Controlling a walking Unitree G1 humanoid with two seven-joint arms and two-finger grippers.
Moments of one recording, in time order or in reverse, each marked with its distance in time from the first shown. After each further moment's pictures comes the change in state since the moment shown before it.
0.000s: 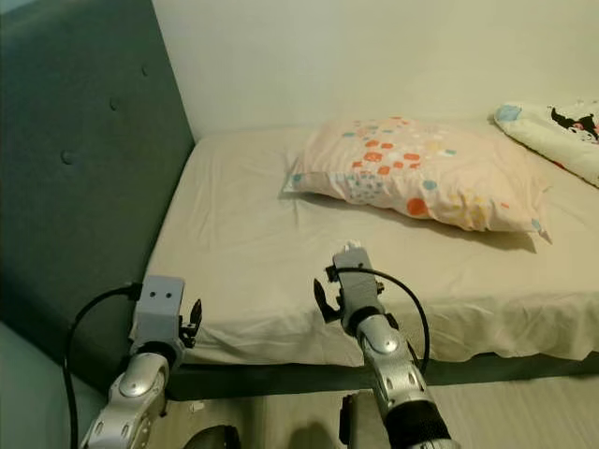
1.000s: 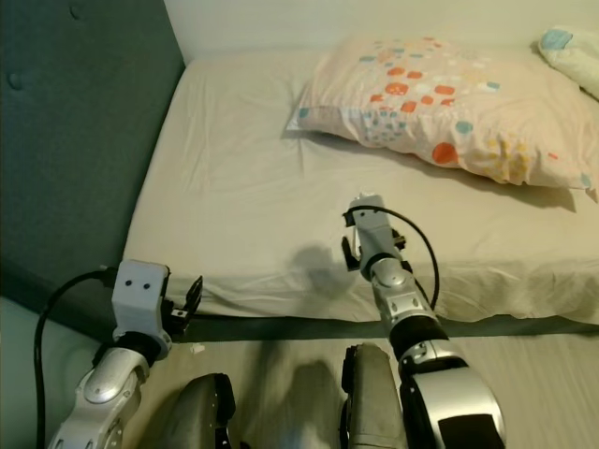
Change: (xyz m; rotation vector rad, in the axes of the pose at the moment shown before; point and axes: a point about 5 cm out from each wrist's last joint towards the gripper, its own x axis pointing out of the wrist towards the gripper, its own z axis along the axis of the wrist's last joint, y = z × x) left arm -0.031 0.008 0.044 -0.030 -0.181 -0.155; right arm 0.037 -0.061 0.038 -0.098 0.101 -0.281
